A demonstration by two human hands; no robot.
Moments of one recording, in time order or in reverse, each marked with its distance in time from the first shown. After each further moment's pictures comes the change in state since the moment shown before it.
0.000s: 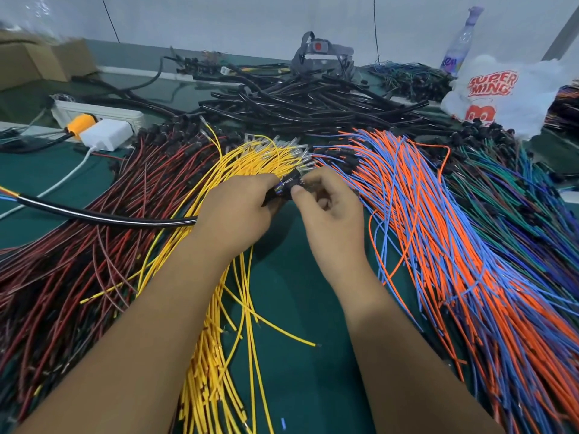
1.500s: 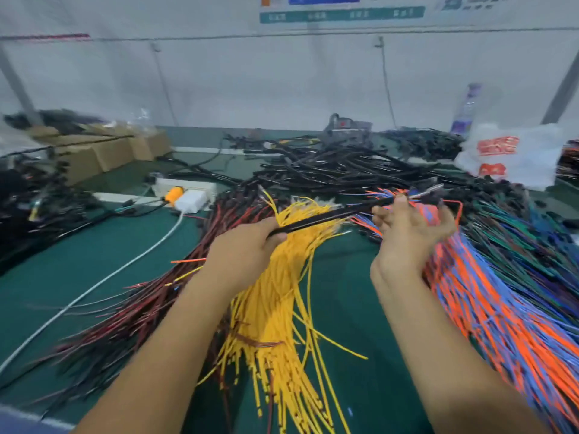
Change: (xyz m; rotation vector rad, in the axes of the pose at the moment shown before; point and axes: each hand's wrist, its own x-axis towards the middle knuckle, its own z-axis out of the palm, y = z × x) left_hand -0.037 -0.037 -0.085 0.121 -0.058 -0.052; right_hand 0.025 -0.059 0.000 0.641 0.637 0.118
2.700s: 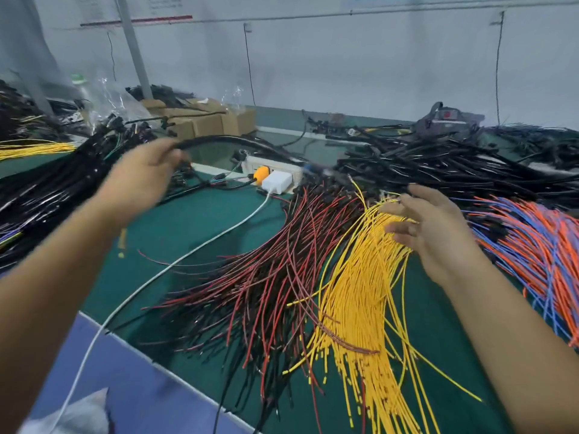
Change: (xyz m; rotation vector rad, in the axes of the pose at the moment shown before) left_hand -0.050 -0.194 -0.140 -0.142 0.372 -0.467; right_hand -0.032 0.027 0.056 -0.496 -0.652 0.493
